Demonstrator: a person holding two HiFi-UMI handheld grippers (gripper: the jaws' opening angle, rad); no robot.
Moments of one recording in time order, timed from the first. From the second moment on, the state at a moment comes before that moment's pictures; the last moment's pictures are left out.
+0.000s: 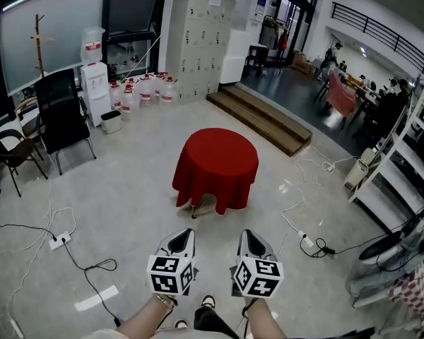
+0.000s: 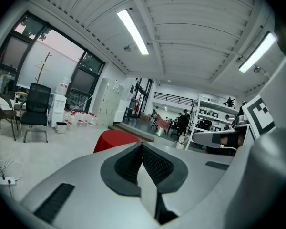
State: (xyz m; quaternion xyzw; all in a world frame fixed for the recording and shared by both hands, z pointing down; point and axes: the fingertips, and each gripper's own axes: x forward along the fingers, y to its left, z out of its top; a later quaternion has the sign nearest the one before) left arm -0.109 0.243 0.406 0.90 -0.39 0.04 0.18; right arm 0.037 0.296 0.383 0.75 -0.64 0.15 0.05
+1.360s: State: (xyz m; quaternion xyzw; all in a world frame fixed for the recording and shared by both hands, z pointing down) left arm -0.027 0.083 0.408 0.89 -0.43 0.04 0.18; right arm 0.129 0.125 0.382 0.72 -0.68 0.15 0.05
